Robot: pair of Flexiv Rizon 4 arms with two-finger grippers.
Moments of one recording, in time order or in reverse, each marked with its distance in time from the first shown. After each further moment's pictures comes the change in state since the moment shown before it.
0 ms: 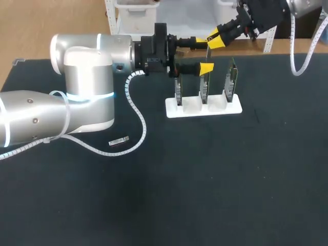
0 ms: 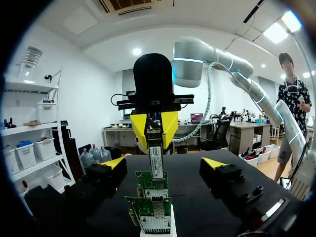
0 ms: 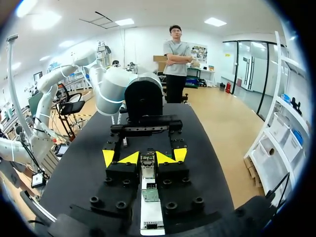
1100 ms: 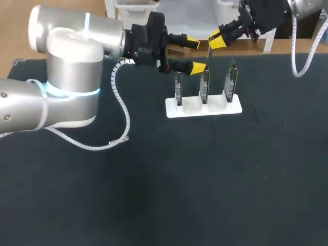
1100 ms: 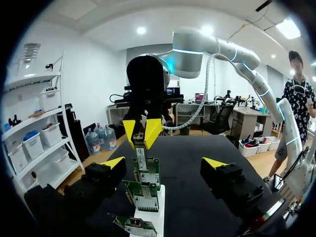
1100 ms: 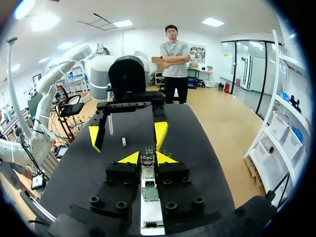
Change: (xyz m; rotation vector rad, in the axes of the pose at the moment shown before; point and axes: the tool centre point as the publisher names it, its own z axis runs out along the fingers) left arm -0.018 -0.024 -0.033 -0.043 0.232 -0.032; right arm 0.004 -0.003 -0.003 0.008 -0.013 0.014
